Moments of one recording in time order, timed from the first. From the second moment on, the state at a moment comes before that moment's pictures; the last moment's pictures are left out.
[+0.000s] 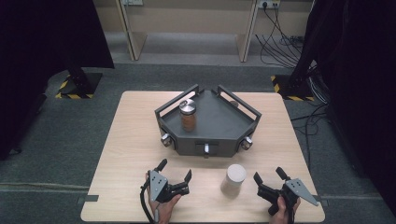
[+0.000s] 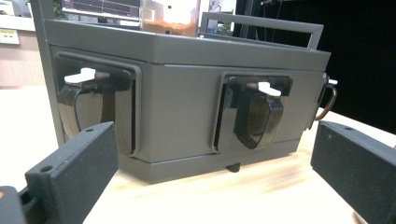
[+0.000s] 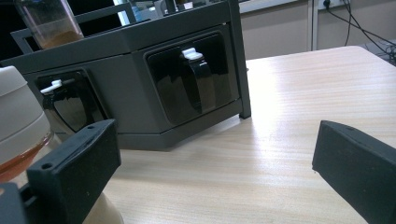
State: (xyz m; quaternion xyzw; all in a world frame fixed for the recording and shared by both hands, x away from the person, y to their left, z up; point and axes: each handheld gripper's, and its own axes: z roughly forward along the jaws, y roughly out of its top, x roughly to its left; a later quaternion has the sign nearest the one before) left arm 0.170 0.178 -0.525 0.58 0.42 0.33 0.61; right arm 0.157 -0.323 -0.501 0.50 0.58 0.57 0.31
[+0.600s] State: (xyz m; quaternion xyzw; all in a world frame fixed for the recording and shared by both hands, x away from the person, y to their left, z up) left arm 0.164 0.180 -0.529 0.60 0.41 0.33 0.60; right arm 0.158 -0.324 -0.502 0.50 0.57 0.58 0.30
